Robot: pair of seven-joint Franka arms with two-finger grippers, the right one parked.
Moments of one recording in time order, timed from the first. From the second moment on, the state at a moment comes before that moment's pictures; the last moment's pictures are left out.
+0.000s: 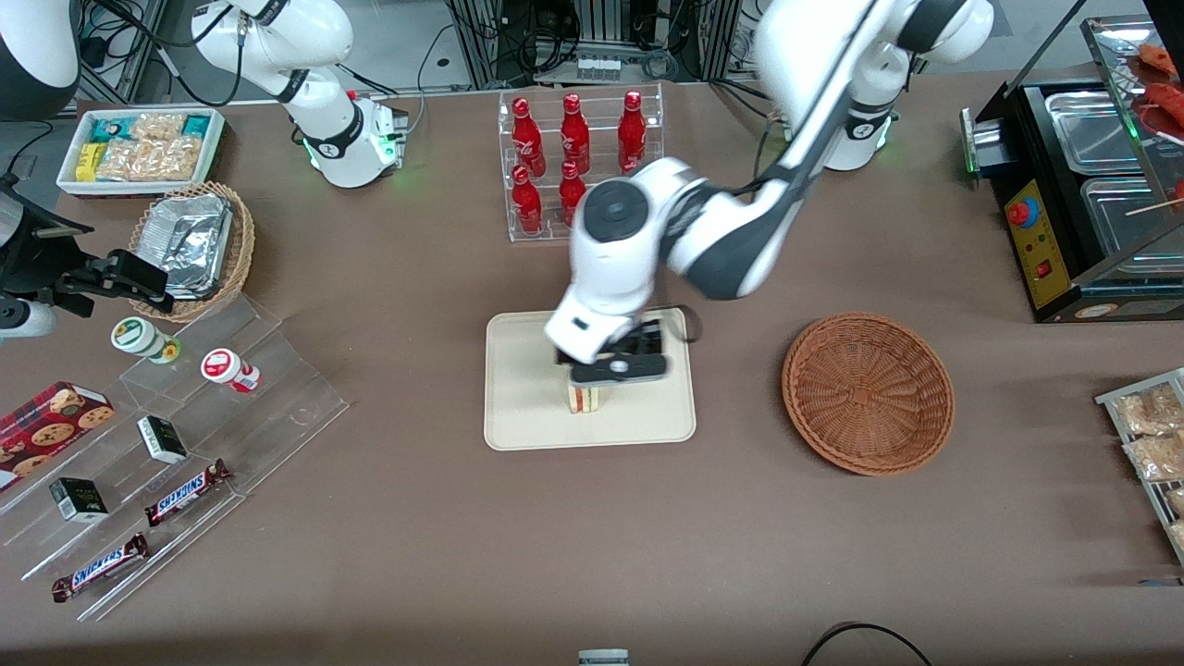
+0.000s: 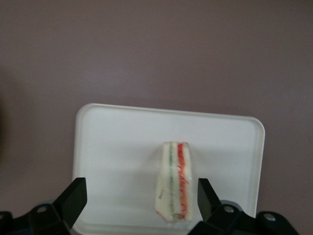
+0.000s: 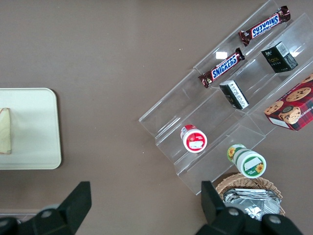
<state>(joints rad) -0.62 0.56 -0.09 -1.31 0.11 1.98 -0.91</state>
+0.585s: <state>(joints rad) -0.38 0.15 -0.09 -1.67 0.08 1.91 -0.66</state>
